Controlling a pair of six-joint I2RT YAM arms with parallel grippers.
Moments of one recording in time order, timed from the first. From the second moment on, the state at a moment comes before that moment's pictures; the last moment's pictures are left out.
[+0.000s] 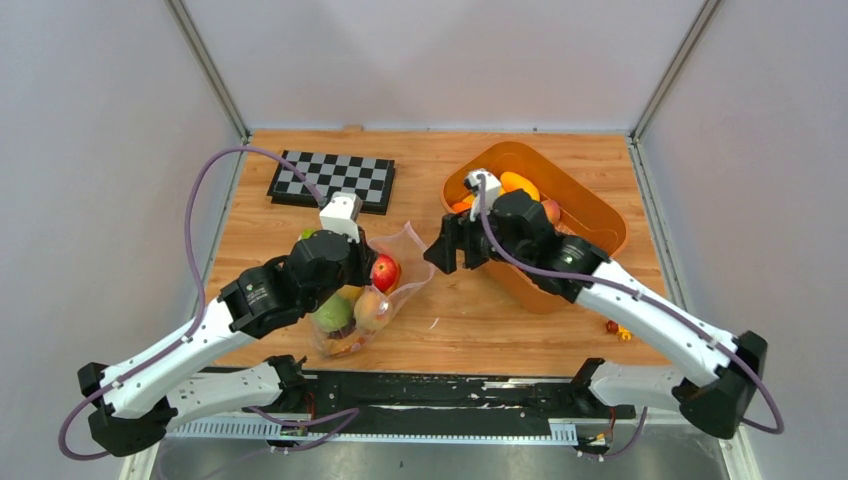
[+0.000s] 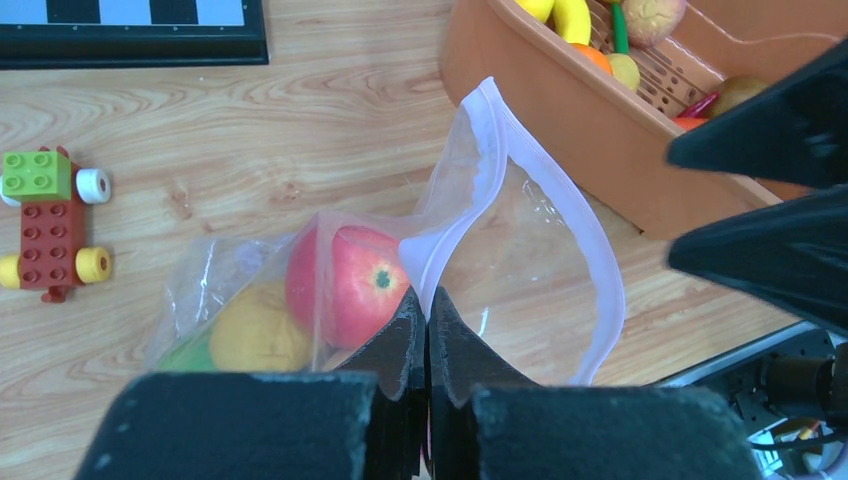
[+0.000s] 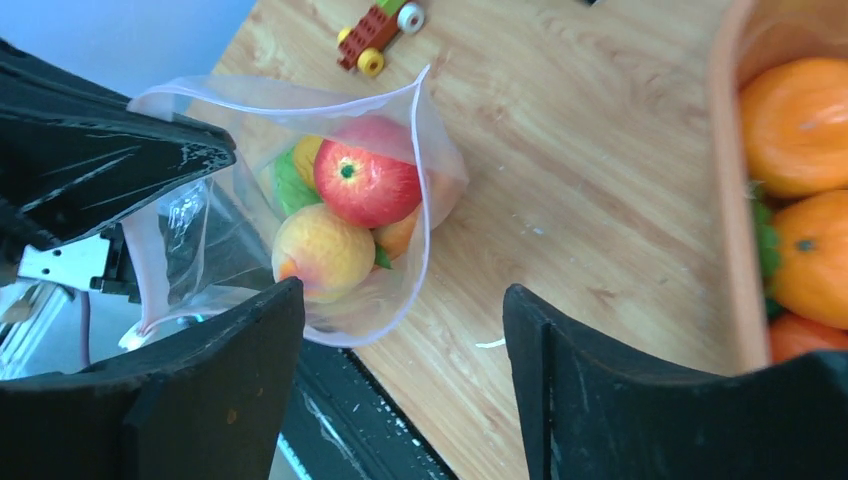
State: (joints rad) left arm -0.98 0.86 1.04 -0.68 -0.47 -0.55; right arm 0.85 1.21 1.15 -0.41 -0.13 0.45
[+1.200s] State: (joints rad) left arm -0.98 0.91 0.88 -0.48 -0.30 -0.61; right arm 0.63 1.04 1.01 -0.65 0.40 0.42
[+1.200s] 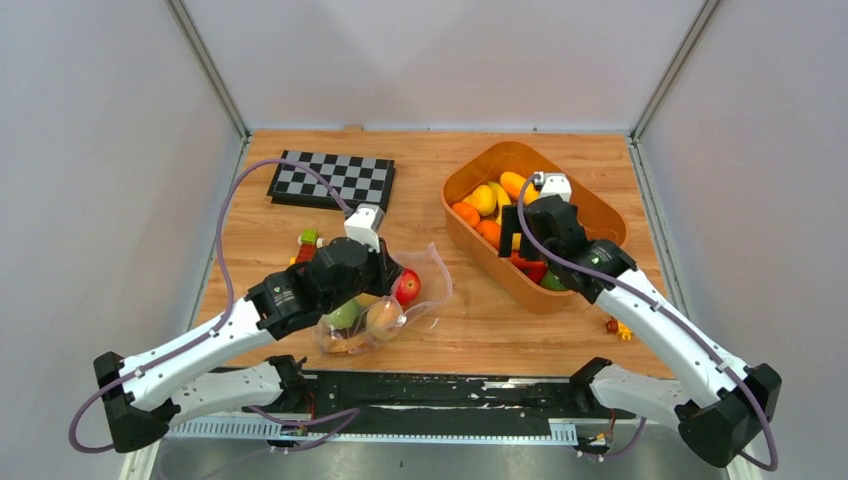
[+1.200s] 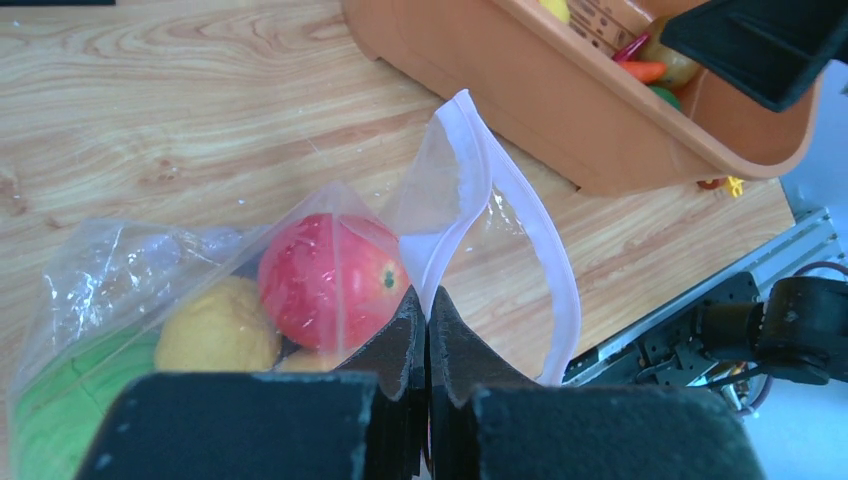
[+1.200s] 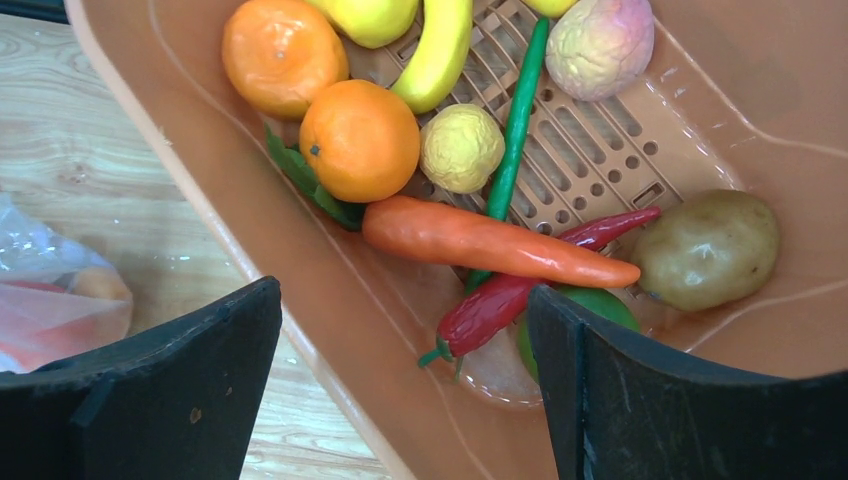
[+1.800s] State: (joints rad) left arm -0.98 0.84 0.96 -0.57 -0.36 -0.57; right arm 0.48 1.22 1.01 -0.64 0.12 0.38
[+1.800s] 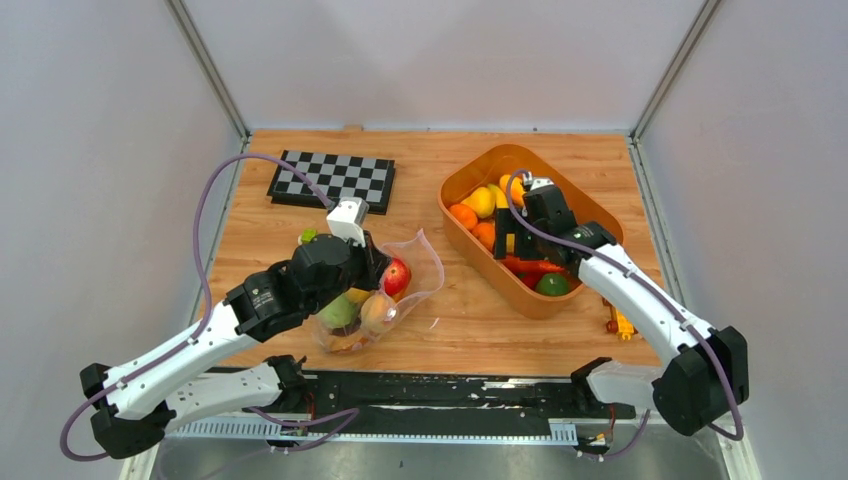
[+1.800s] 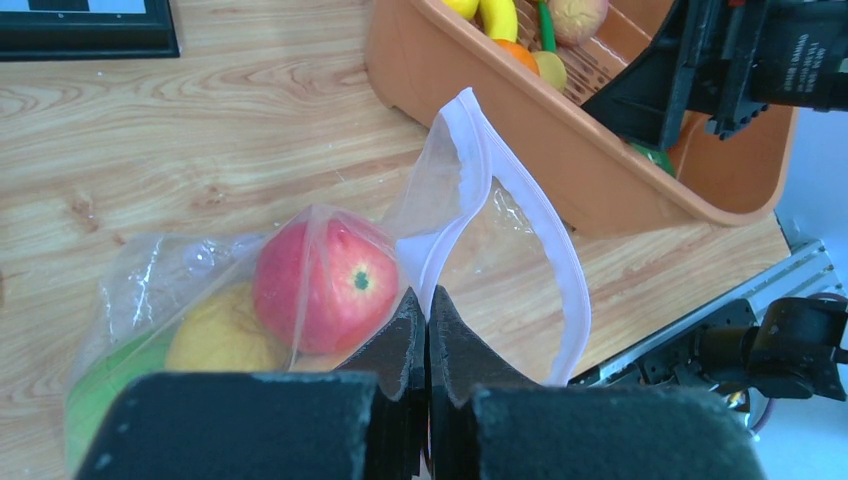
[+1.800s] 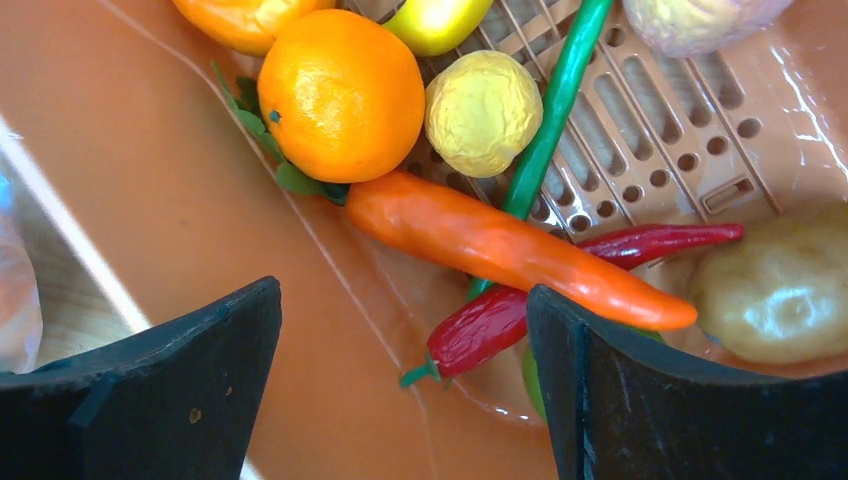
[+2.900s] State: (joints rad) left arm -0.98 0.80 0.97 -0.59 -0.38 -0.58; right arm 0.29 1.54 1.12 -0.47 0.41 0.36
